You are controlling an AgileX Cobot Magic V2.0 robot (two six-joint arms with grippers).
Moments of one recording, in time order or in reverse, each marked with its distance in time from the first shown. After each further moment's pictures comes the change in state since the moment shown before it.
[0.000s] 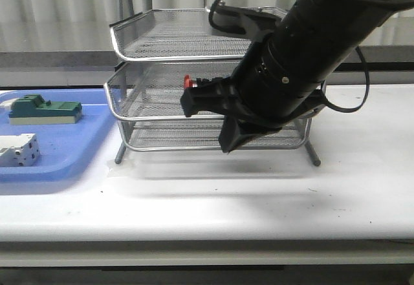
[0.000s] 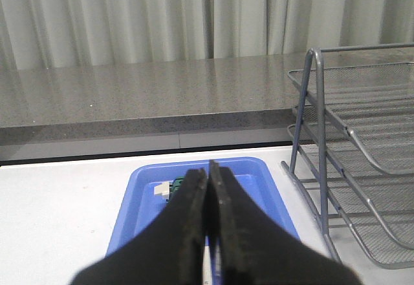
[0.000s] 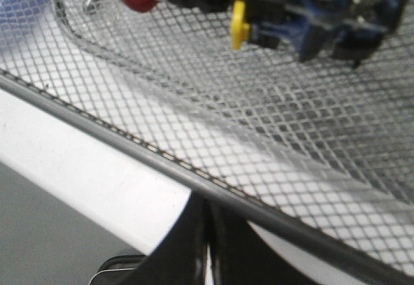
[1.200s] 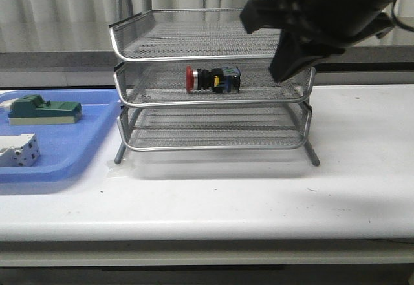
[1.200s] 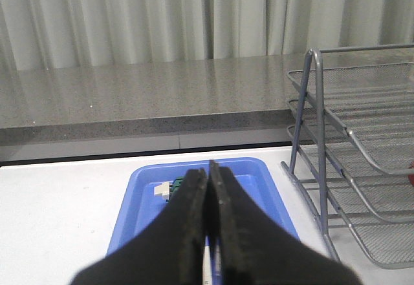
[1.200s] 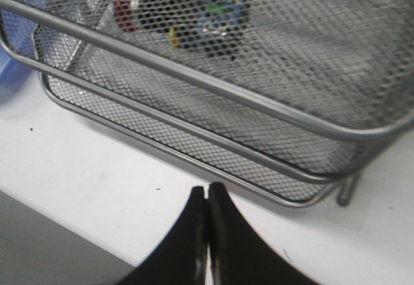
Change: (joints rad) left arm 0.000 0.000 0.000 0.000 0.000 0.000; right arm -0.143 -0.258 0.011 -0.103 0.143 0.002
